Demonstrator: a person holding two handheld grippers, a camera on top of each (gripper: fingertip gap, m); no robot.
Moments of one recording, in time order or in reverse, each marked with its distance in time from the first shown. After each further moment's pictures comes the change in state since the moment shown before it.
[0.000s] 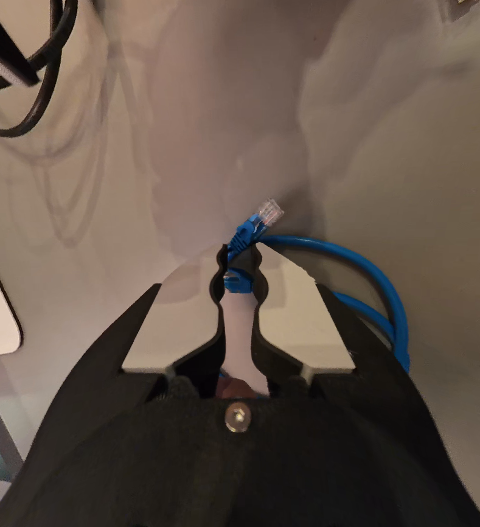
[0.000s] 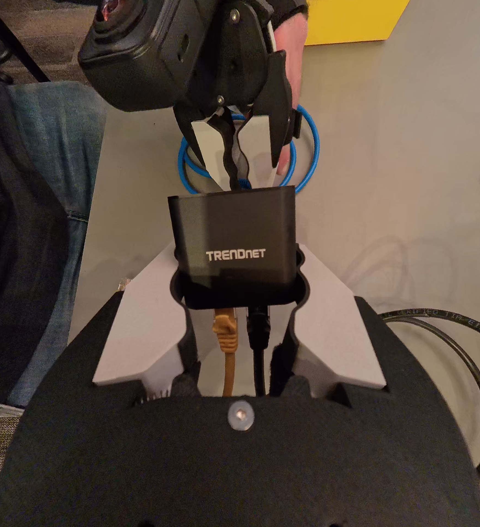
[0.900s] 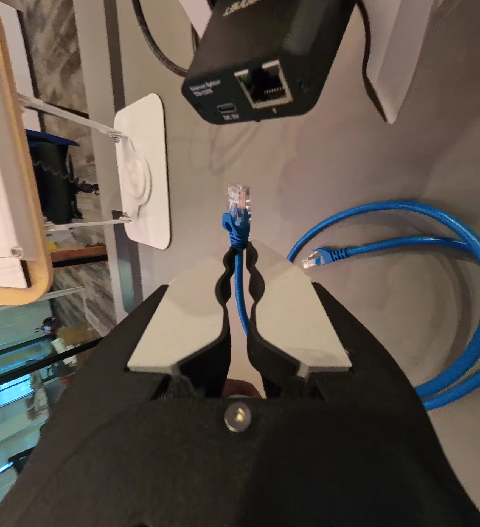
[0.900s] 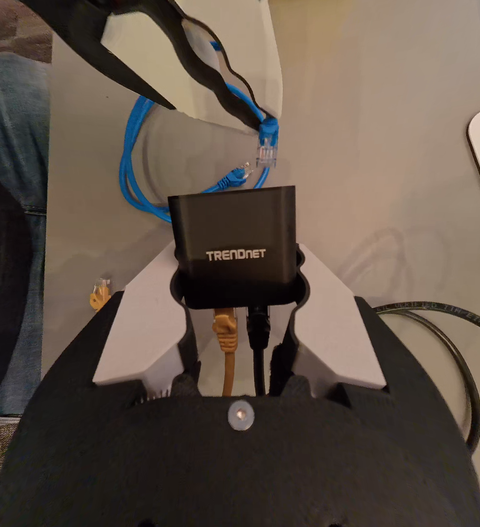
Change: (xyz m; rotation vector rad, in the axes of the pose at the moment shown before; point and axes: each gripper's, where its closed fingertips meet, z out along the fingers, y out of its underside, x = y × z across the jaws) left arm -0.064 -0.020 -0.063 -0.186 -0.524 -0.138; right arm 0.020 0.019 0.003 -0.082 0.083 0.061
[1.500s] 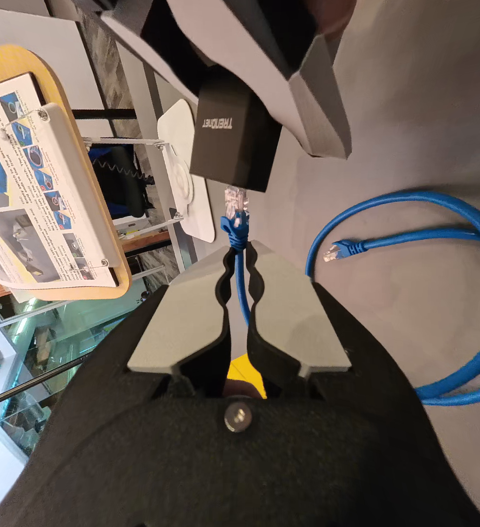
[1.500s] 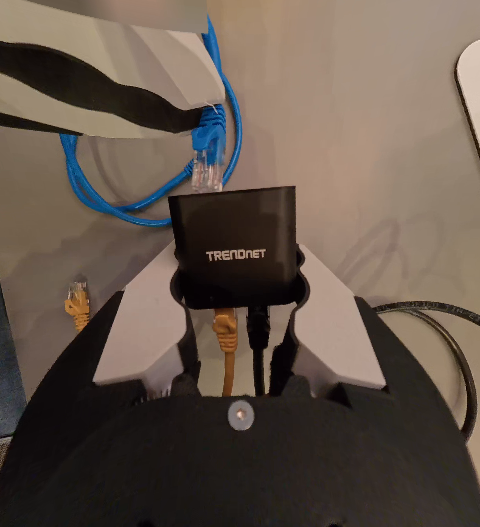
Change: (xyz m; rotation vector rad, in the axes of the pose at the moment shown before) left arm -0.003 -0.020 -0.007 -0.138 -0.188 0.231; right arm 0.020 0.013 0.013 -0.138 0.106 0.087
